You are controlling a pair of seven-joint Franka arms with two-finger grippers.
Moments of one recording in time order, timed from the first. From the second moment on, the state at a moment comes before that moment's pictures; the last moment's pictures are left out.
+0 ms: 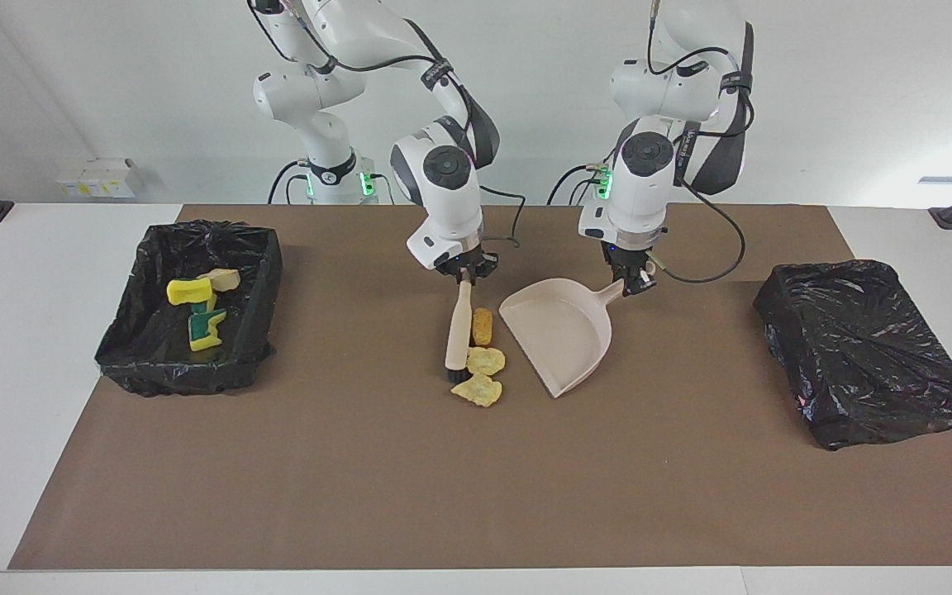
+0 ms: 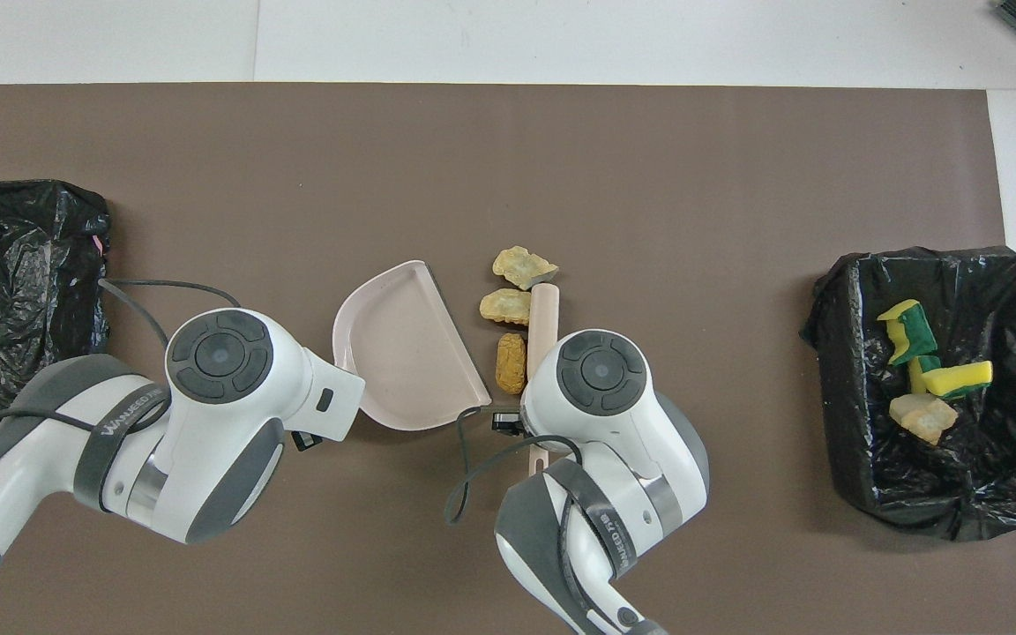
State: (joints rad) left arm -0.43 -0.02 -0.02 -2.22 0.14 2.09 0.67; right arm 0.51 0.19 0.12 -2.05 0.15 2.15 0.56
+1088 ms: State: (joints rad) left arm -0.43 -0.02 -0.02 -2.21 0.12 2.09 0.64; right arm 0.32 0.11 0.19 -1.97 0.11 2.01 0.38
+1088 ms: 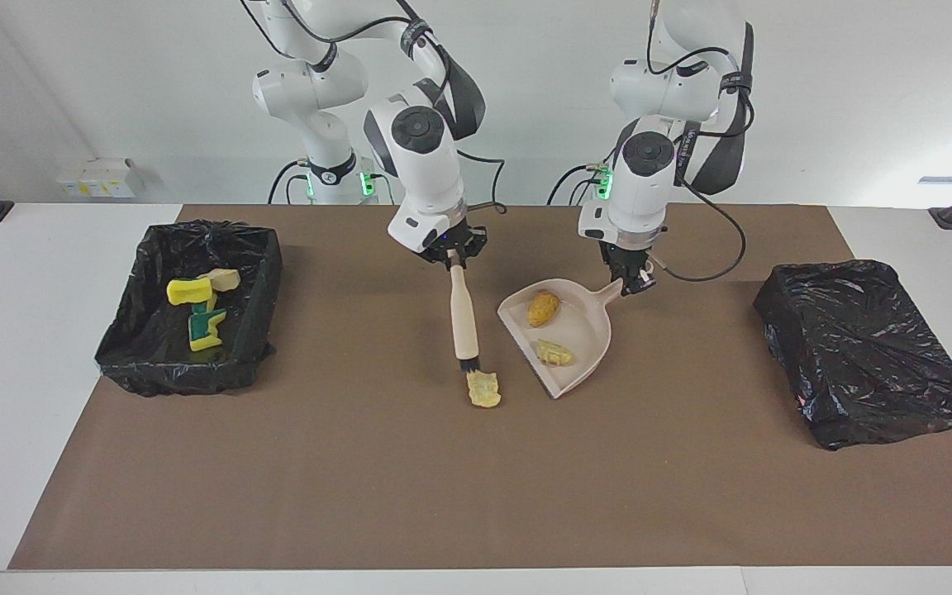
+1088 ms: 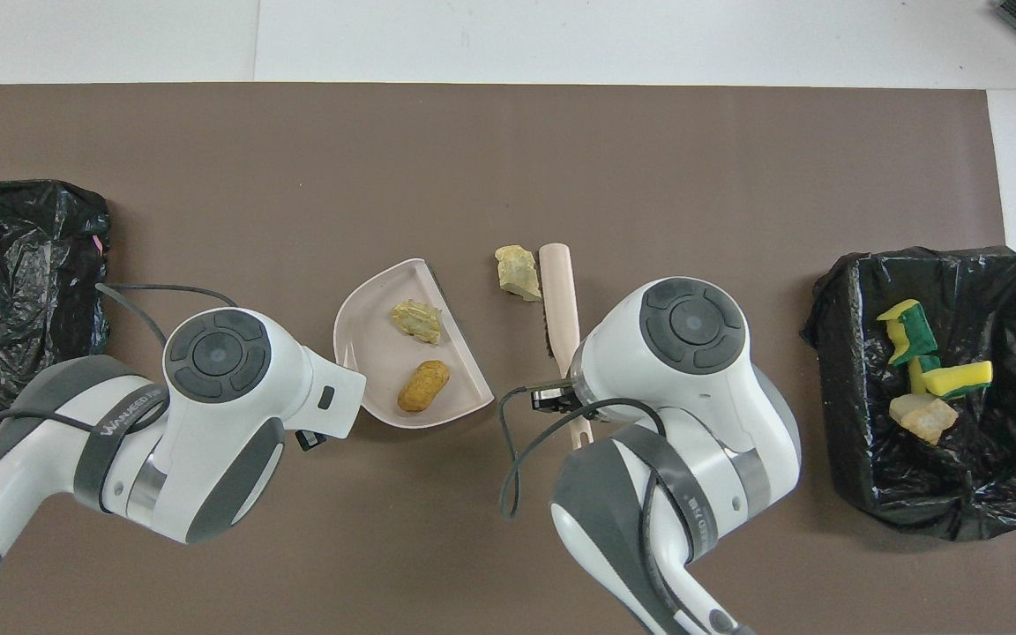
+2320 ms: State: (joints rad) left arm -0.43 -0.02 -0.01 -2.22 0.09 2.11 0.59; right arm 0.46 0.23 0.24 -1.95 0.00 2.13 0.21
